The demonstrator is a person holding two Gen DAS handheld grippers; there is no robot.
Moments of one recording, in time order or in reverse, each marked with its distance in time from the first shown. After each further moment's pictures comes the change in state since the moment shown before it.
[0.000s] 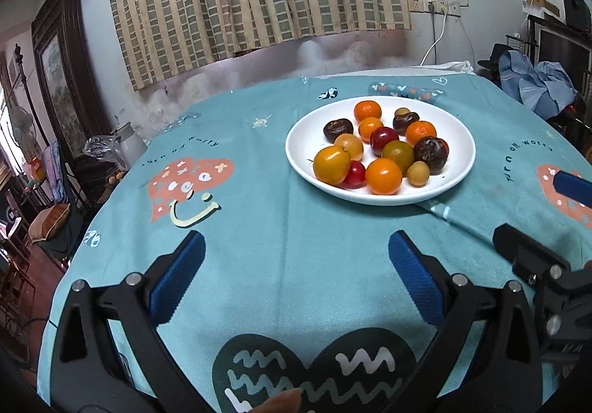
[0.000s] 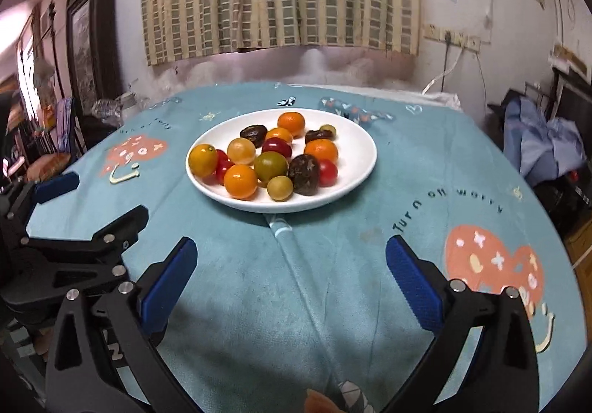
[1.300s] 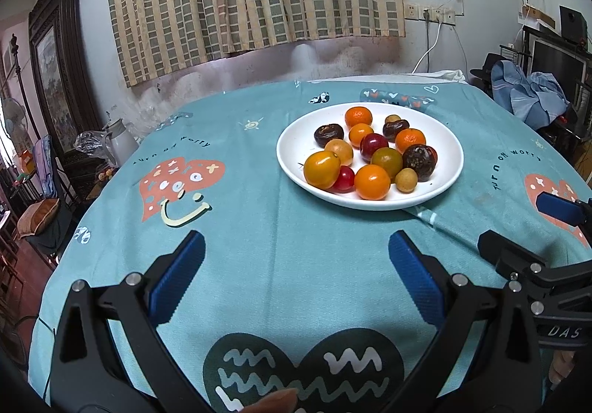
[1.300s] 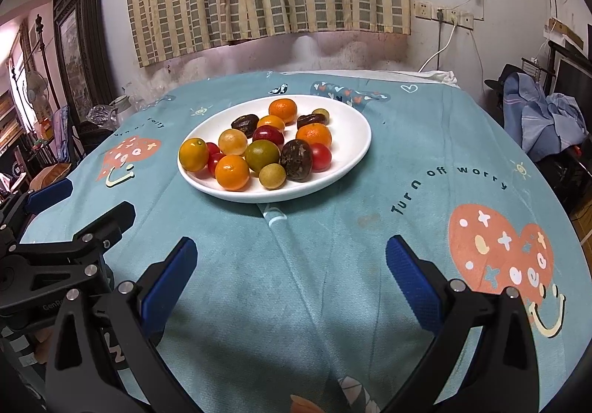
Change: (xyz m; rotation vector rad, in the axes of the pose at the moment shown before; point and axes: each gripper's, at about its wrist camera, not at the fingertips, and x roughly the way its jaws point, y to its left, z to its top) left arm -0.004 0.000 0.002 -0.027 -0.008 -0.046; right arm 0.006 -0.005 -0.002 0.048 0.052 0.008
